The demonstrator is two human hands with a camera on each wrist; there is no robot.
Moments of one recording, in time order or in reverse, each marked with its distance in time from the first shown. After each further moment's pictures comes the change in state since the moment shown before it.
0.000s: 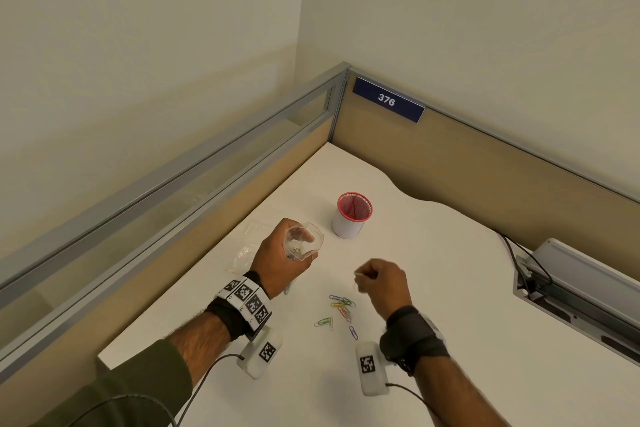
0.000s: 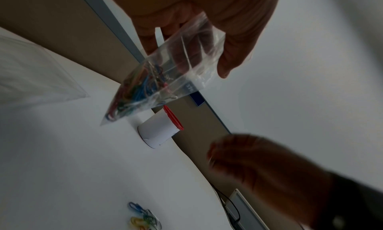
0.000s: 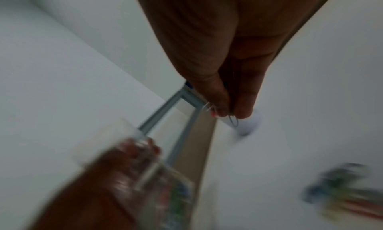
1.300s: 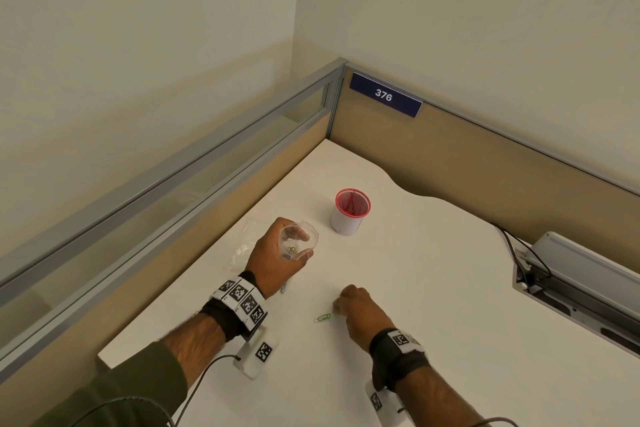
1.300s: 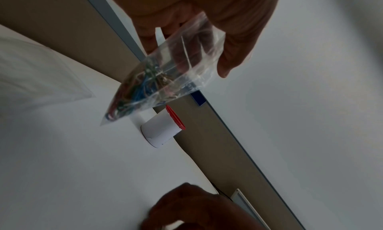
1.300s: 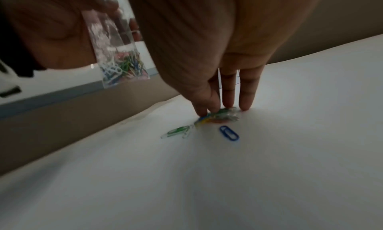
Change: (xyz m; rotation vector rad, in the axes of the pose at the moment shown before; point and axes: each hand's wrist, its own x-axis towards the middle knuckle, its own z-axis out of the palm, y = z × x) left_hand -0.005 -0.002 -0.002 -0.035 0.005 -0.009; right_hand -0.014 0.056 0.051 -0.569 -0.412 -0.254
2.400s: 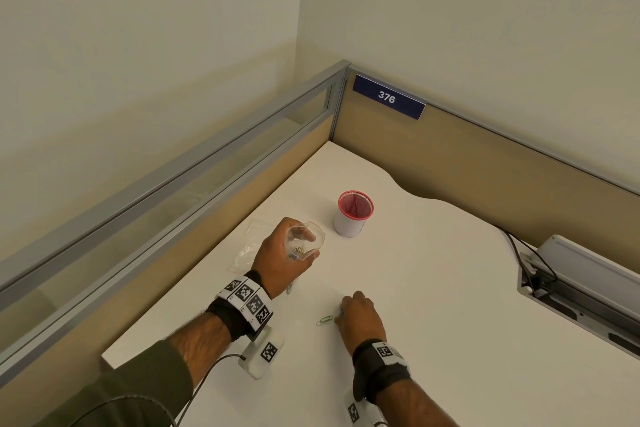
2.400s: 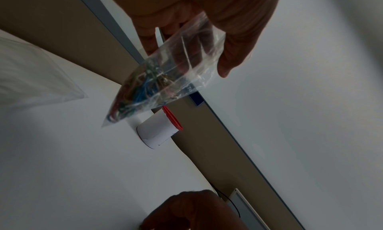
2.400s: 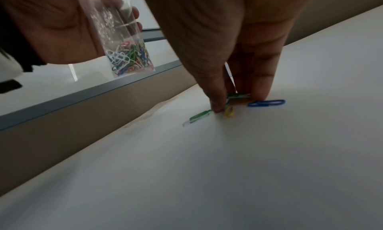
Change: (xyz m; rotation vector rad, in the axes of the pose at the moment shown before) left_hand 0.004 0.003 0.004 0.031 0.000 0.007; right_hand 0.011 -0.016 0.025 0.026 0.142 0.284
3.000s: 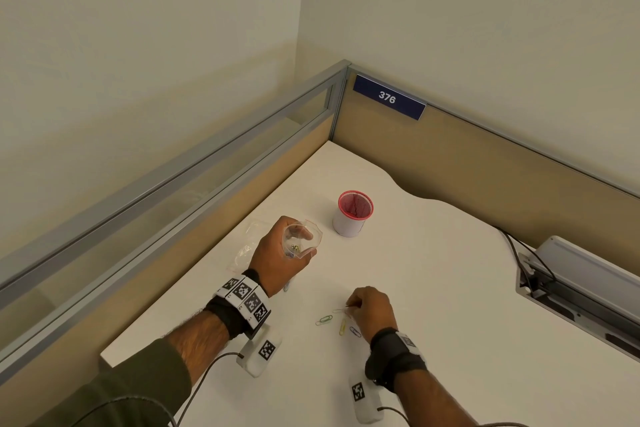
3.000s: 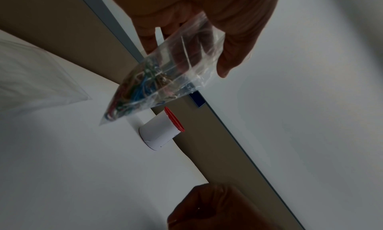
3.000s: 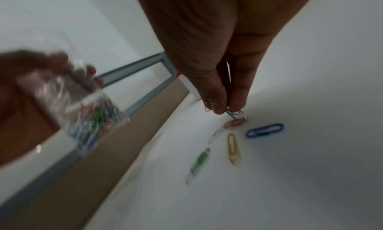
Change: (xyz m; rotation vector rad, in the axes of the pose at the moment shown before) left_hand 0.001 -0.001 -0.003 -0.001 0.010 0.007; right_hand 0.010 0.019 -0.025 0.296 0.045 0.048
